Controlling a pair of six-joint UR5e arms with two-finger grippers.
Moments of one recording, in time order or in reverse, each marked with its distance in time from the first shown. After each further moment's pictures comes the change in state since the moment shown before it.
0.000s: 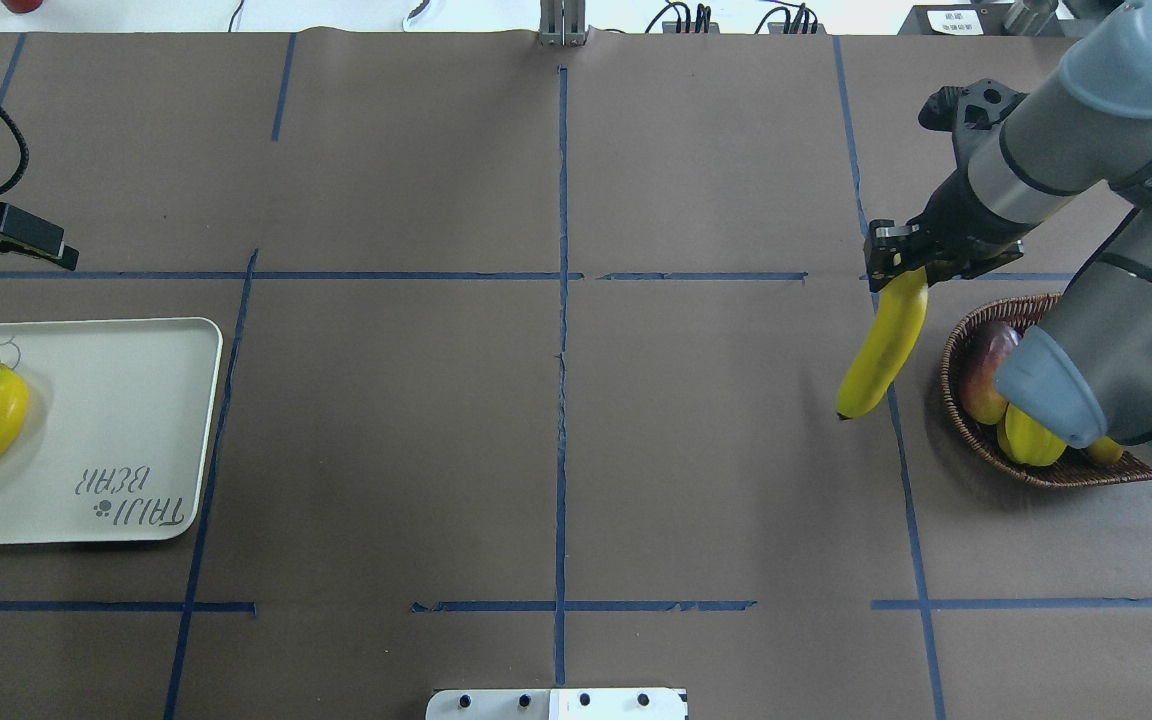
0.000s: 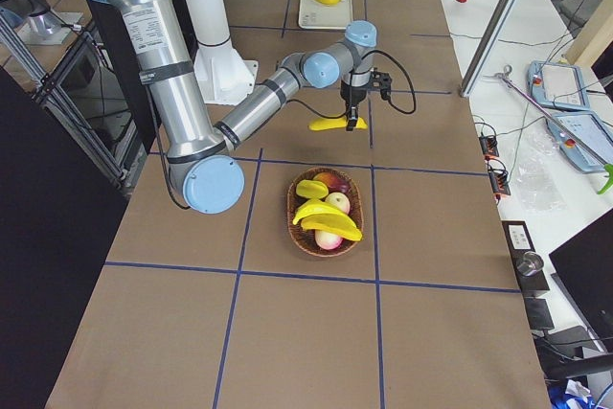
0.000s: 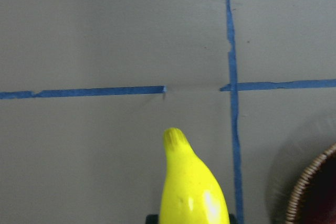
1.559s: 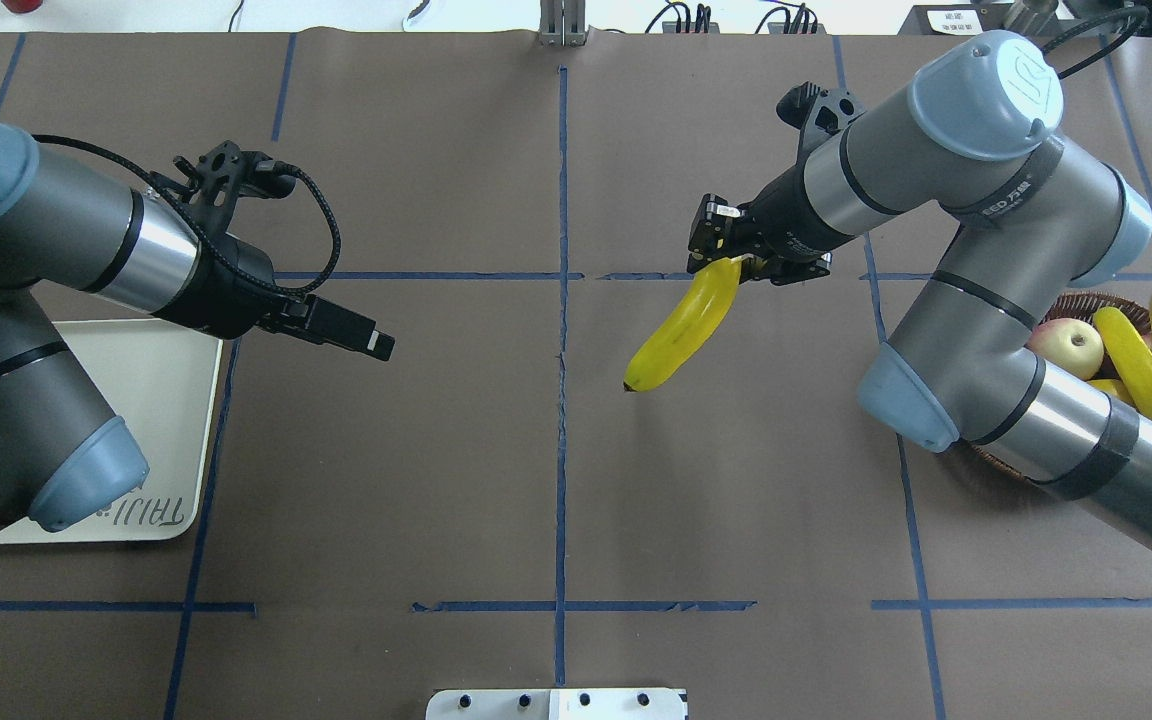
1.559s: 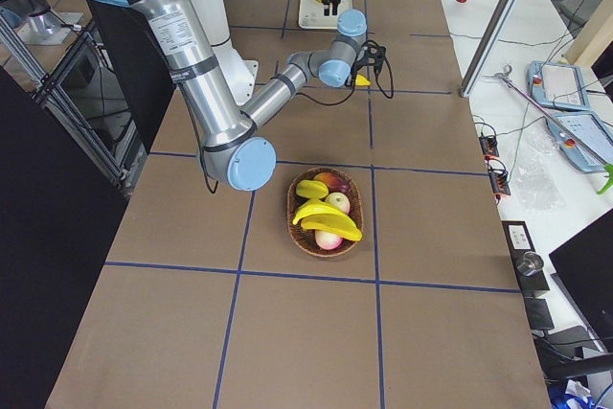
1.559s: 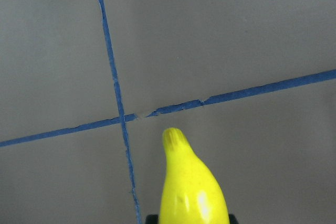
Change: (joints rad) left arm 0.353 -0.236 -0.022 -0.346 -0.001 -0.259; right arm -0.111 0.173 -0.140 0.353 -0.003 0.426
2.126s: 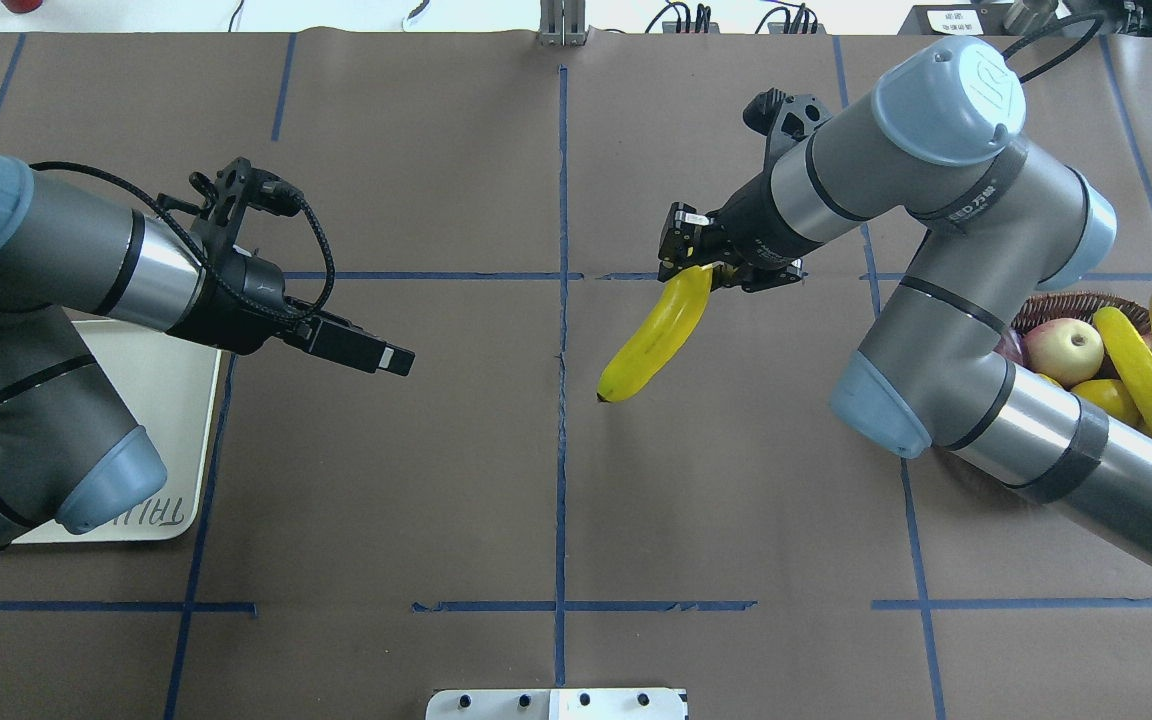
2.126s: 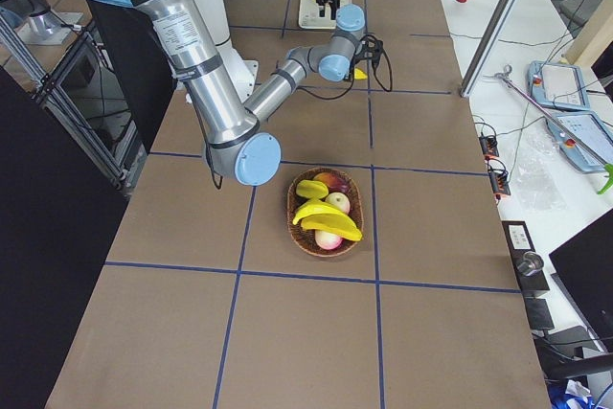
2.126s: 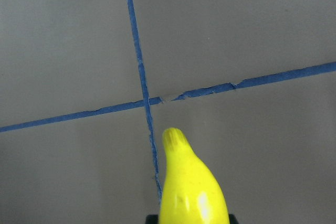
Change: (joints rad) left arm 0.028 -0.001 0.094 -0.343 0.000 0.009; right arm -0.031 0.053 -0.028 0.000 0.002 0.000
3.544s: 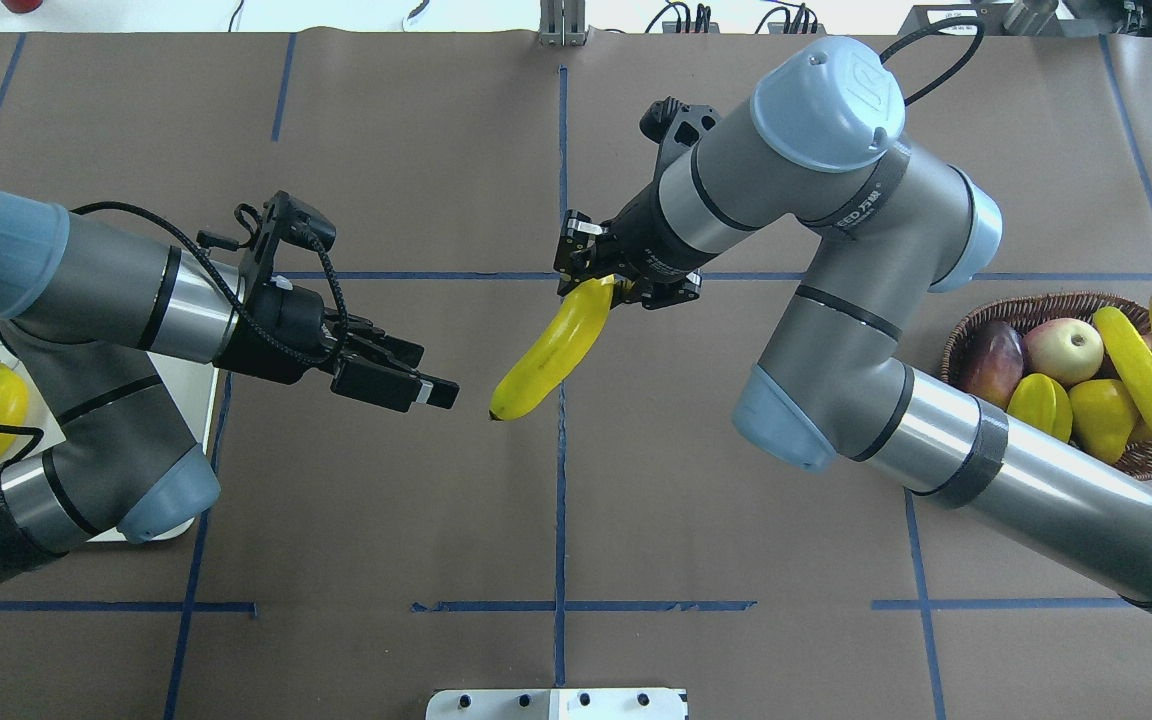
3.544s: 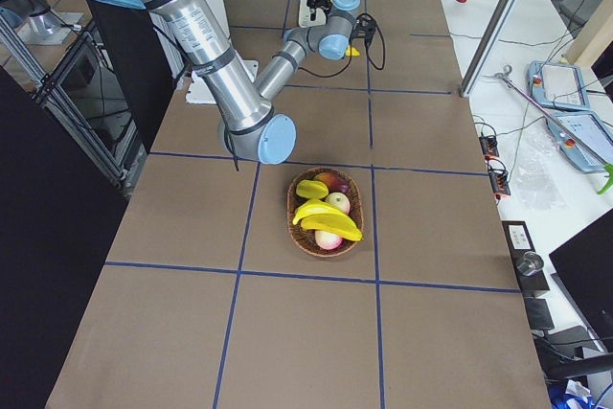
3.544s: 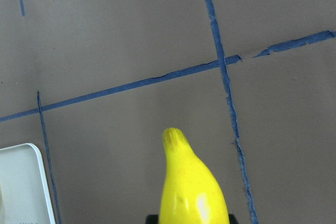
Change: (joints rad) left arm 0.057 -0.055 0.082 -0.204 0.012 -0.010; right arm -0.078 0.151 -0.055 0.002 -0.018 0.120
